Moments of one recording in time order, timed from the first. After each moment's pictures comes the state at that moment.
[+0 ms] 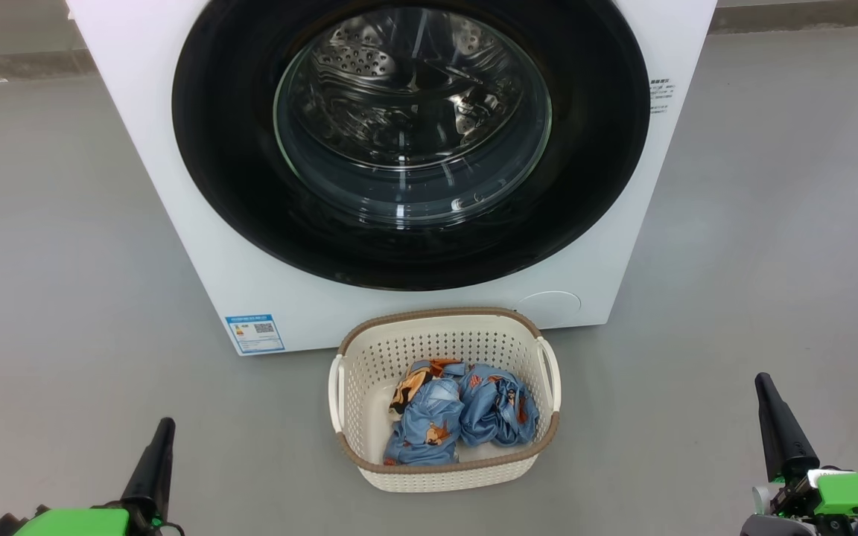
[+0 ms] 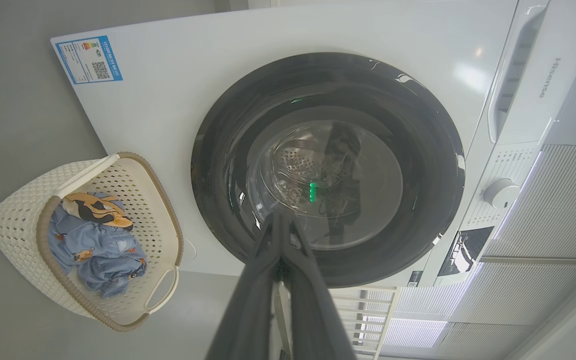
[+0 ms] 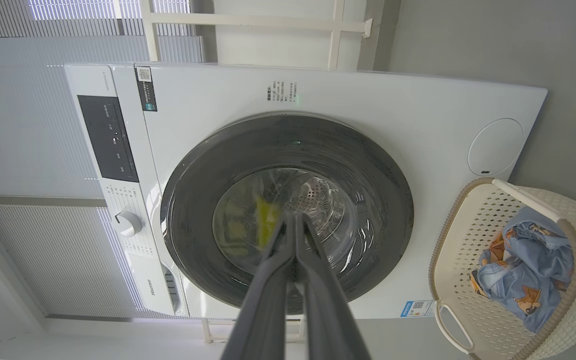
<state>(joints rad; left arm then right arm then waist) -0.06 0.04 0.07 0.26 -1.62 -0.13 0.11 -0.06 -0.05 -0.13 0.27 1.62 0.13 0.10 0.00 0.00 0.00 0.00</state>
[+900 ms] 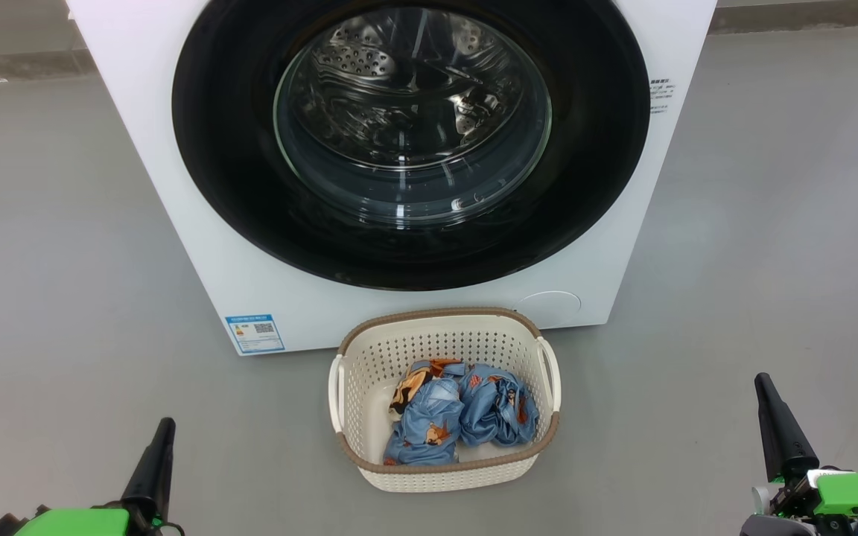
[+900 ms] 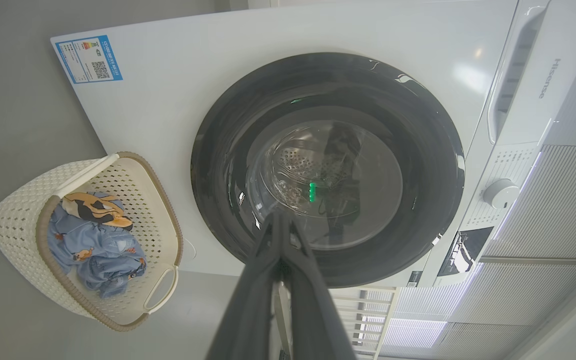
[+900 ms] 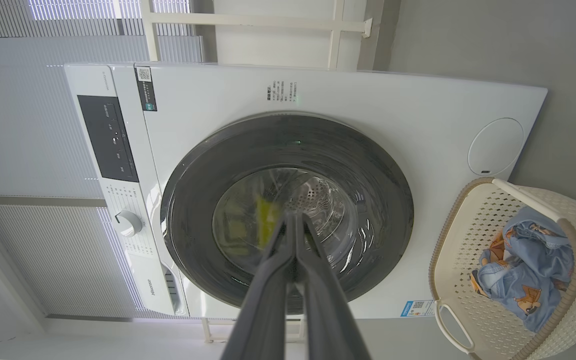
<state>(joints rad) -0.07 0.04 0.08 0.26 -1.62 -0.13 0.11 -0.06 -0.05 -0.13 0.27 1.62 0.13 0.11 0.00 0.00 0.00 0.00</state>
